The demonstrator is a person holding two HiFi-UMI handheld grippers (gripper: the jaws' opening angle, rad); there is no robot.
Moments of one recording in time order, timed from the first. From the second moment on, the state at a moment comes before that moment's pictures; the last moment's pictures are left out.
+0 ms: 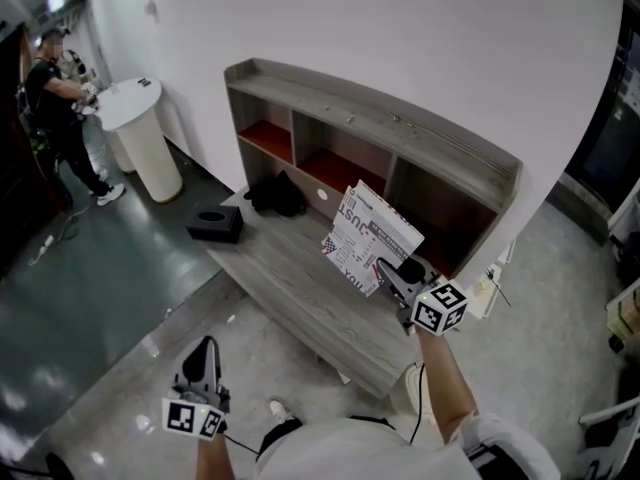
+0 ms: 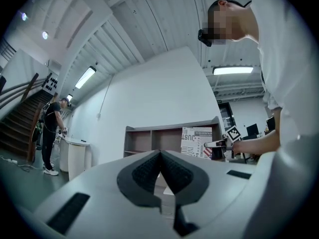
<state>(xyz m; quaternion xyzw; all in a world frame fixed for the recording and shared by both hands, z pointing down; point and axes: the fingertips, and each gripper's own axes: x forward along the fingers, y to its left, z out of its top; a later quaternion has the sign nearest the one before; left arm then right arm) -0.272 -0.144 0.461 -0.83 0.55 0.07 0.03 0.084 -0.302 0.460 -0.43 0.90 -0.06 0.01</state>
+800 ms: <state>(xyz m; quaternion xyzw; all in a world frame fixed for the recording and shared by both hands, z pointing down) -0.271 -0.103 0.484 -0.79 0.61 0.02 0.03 0.183 -0.181 0.503 -0.52 0.85 -0.04 -0.08</state>
